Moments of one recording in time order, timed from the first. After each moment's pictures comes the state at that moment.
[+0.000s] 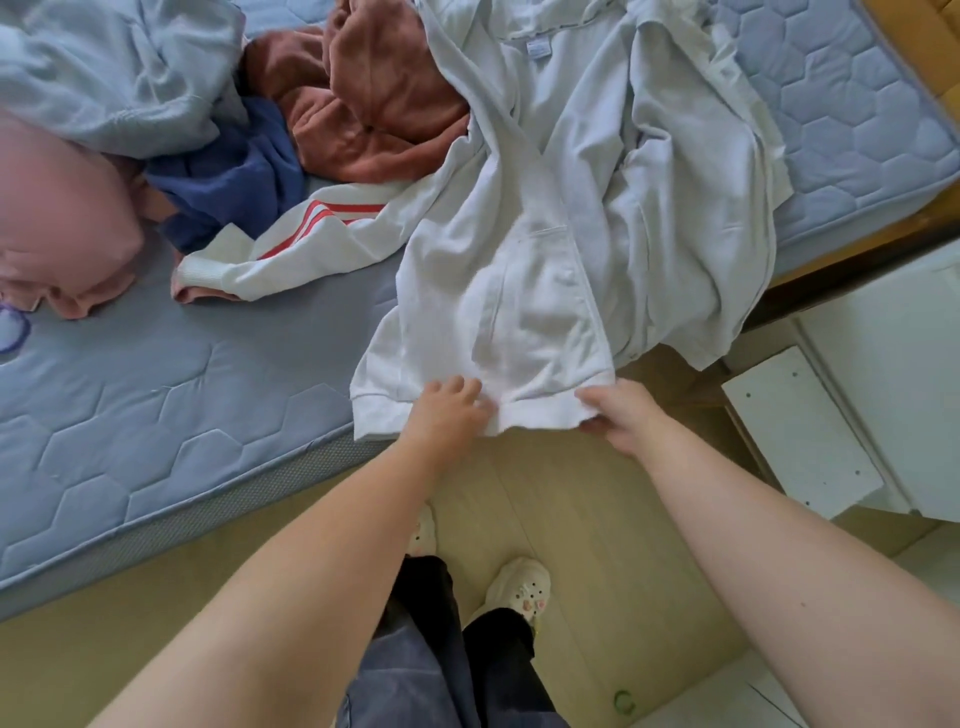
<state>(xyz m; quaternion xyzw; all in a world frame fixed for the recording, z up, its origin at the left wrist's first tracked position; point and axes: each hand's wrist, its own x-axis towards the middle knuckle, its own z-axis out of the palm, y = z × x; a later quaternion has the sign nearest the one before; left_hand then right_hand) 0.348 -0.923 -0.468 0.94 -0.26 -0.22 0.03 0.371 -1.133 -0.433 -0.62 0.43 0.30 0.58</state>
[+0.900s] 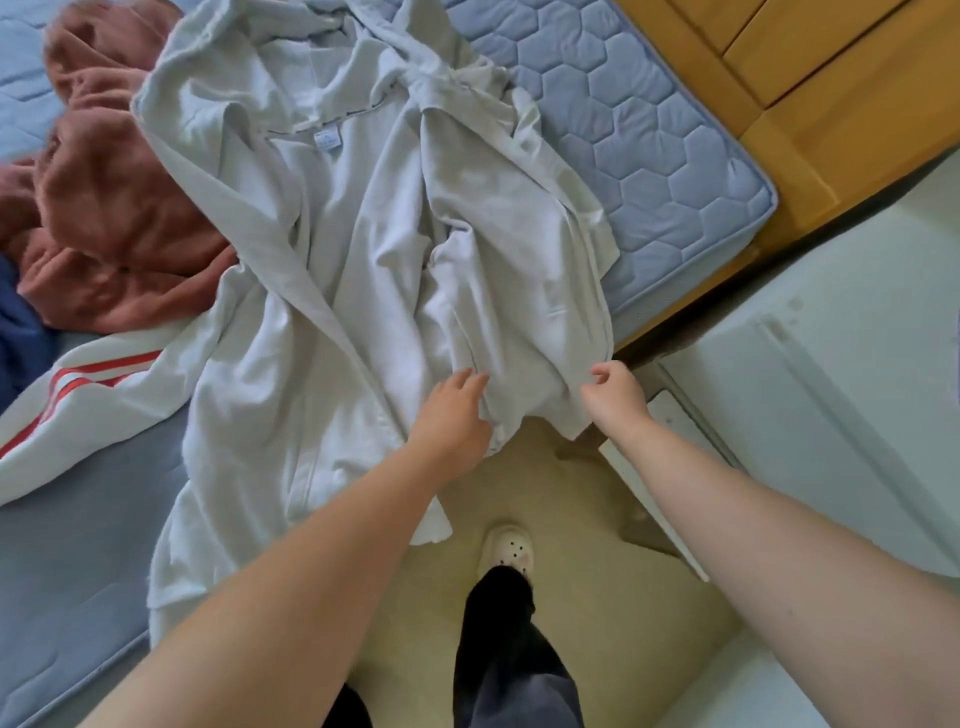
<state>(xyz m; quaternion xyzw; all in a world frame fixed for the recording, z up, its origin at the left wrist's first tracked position) 0.494 -1.131 -0.430 0.90 -0.11 -0.33 0.27 0.482 -1.329 -0.429 -0.82 0.39 0.19 0.37</state>
